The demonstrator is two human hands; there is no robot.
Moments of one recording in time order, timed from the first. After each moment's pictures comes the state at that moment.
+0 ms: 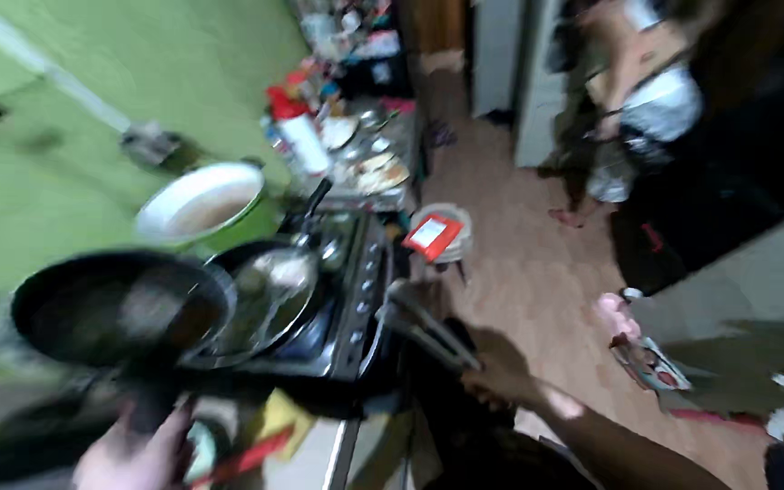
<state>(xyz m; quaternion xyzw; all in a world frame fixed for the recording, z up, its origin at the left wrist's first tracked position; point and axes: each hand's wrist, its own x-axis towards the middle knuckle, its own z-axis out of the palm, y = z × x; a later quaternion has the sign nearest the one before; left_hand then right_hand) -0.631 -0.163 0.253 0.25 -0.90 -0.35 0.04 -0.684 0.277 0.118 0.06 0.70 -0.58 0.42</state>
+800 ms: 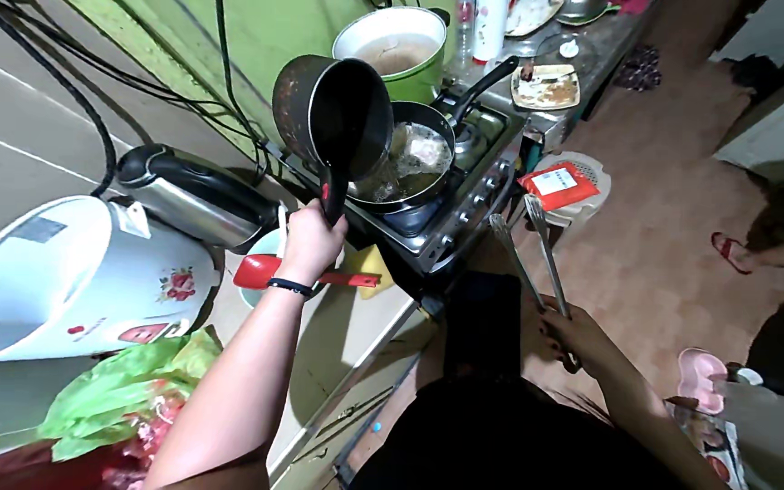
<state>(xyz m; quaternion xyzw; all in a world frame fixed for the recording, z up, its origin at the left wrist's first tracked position) -0.662 -0.142 0.241 0.31 -0.94 -0.16 0.04 -0.708 0.269 0.113 0.03 0.69 -0.60 0.40</state>
